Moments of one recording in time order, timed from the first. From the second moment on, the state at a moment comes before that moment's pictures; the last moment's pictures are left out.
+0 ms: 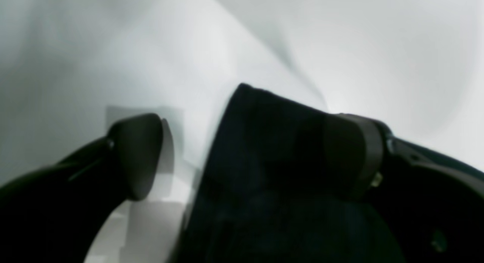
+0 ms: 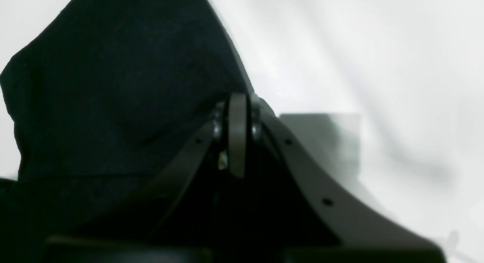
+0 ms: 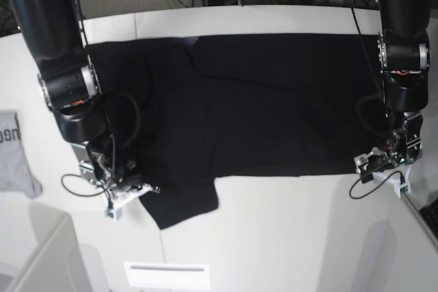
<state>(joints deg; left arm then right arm) -35.3 -28.6 6.9 28.9 -28.9 -0.2 29.0 46.5 8.6 -27.9 11.8 44.5 6.7 -18.5</state>
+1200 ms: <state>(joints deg) -22.3 -27.3 0.1 49.9 -29.4 -1.2 30.5 39.0 12.1 -27.5 23.6 45.0 7.0 -17.1</state>
